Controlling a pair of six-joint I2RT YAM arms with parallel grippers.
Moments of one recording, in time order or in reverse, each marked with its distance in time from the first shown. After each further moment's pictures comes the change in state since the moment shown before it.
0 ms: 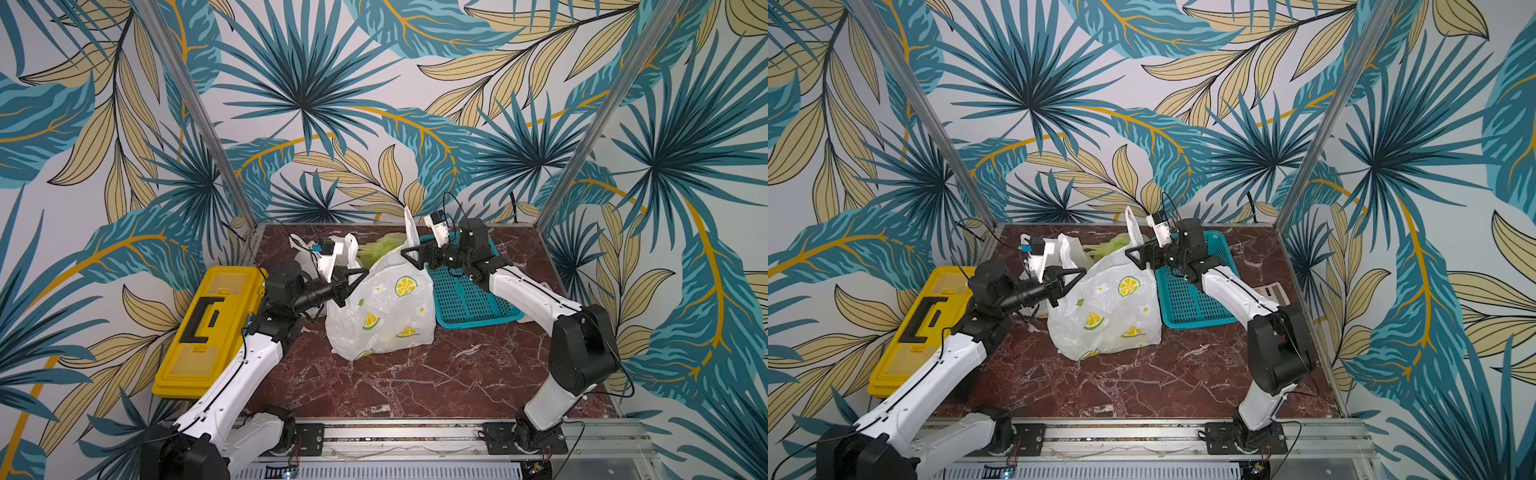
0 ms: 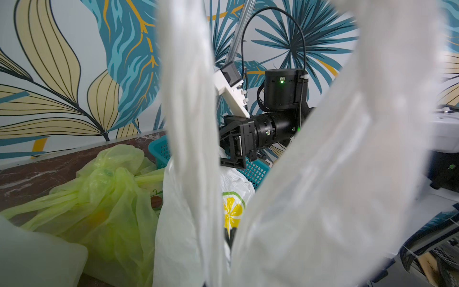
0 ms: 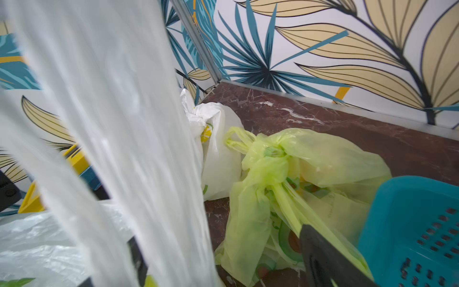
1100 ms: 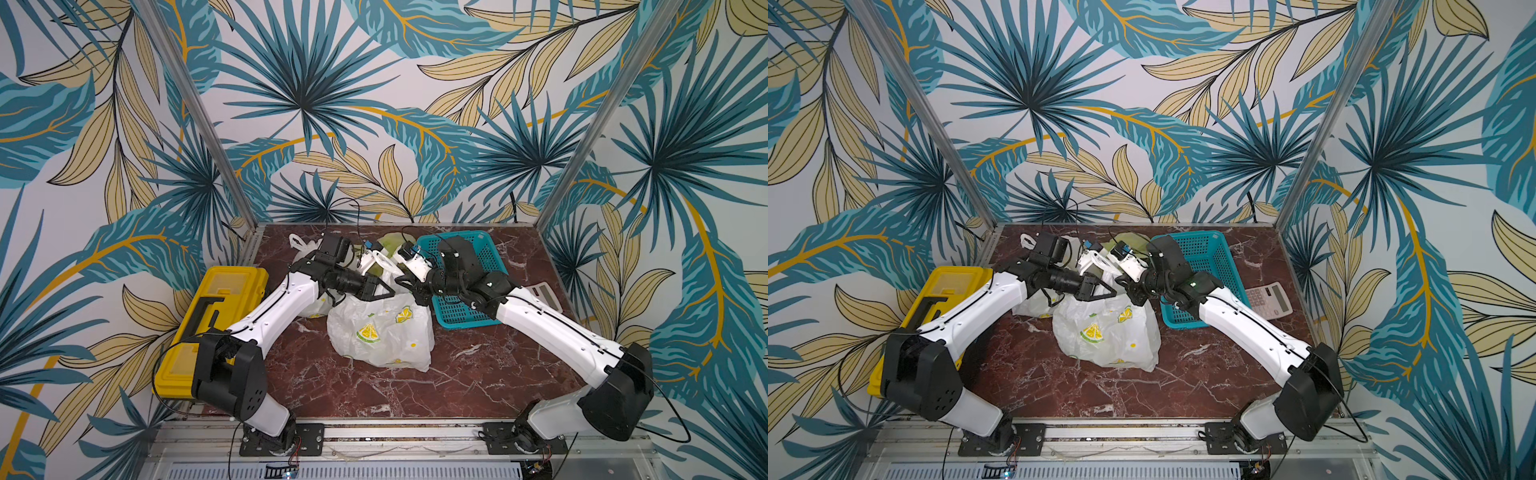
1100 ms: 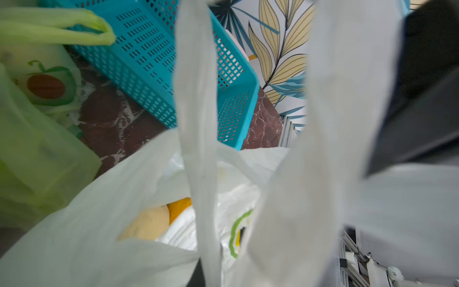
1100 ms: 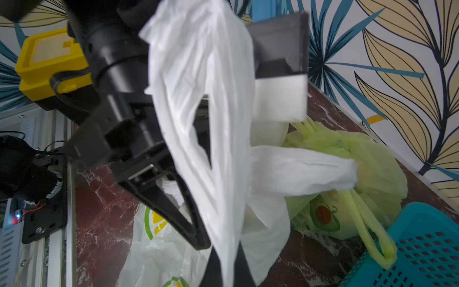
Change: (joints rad) left arm -0.106 0.486 0.491 -0.802 0.222 0.314; right arm 0.300 -0.258 0.017 -0.477 0.314 -0.452
